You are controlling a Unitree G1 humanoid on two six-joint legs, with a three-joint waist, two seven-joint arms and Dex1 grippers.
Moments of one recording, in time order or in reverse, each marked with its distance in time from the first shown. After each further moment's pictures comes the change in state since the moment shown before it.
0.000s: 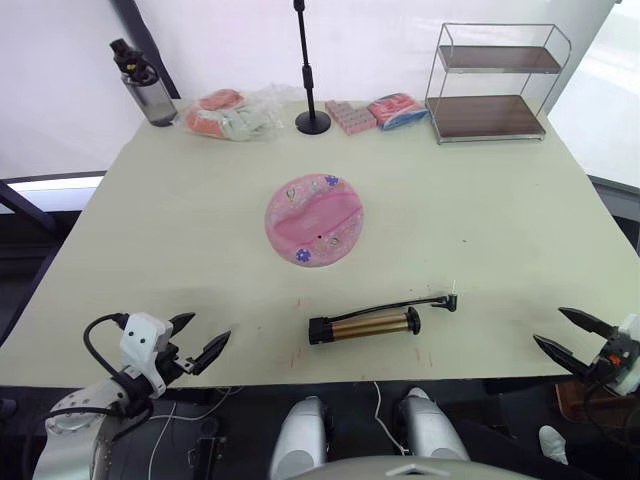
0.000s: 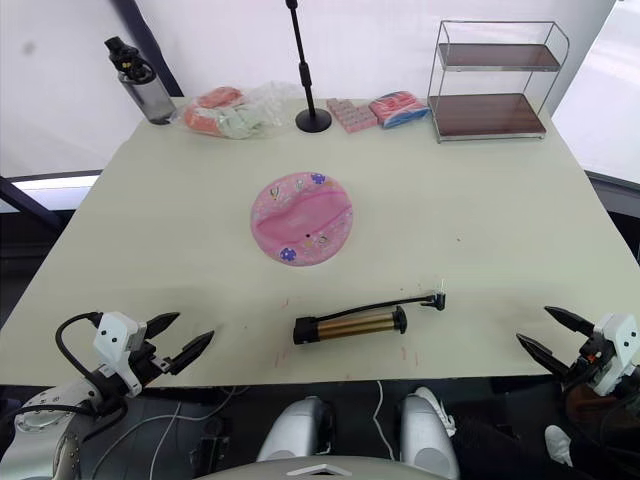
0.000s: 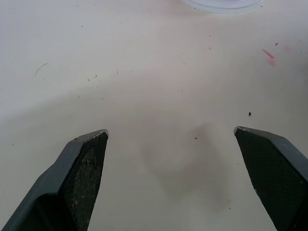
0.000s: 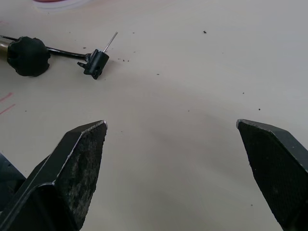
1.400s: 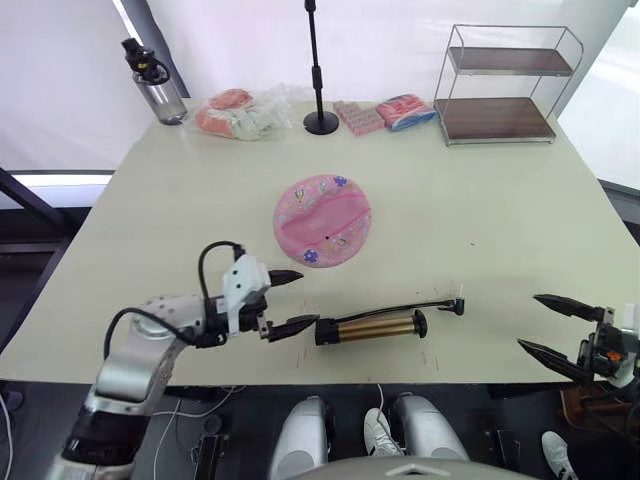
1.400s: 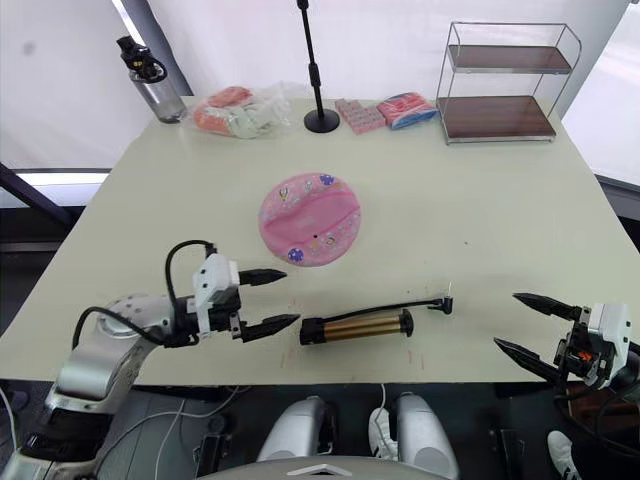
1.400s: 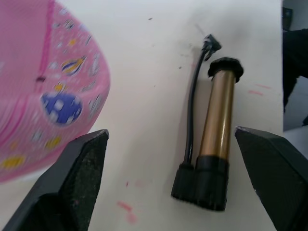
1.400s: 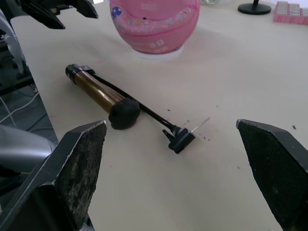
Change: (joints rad) left arm -0.439 0.116 -0.409 -0.277 -0.018 0.271 -0.246; right arm 0.069 -0.003 -0.017 -0.413 0.085 0.139 0.139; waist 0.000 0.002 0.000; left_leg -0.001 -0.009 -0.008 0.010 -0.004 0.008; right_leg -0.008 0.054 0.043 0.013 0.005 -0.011
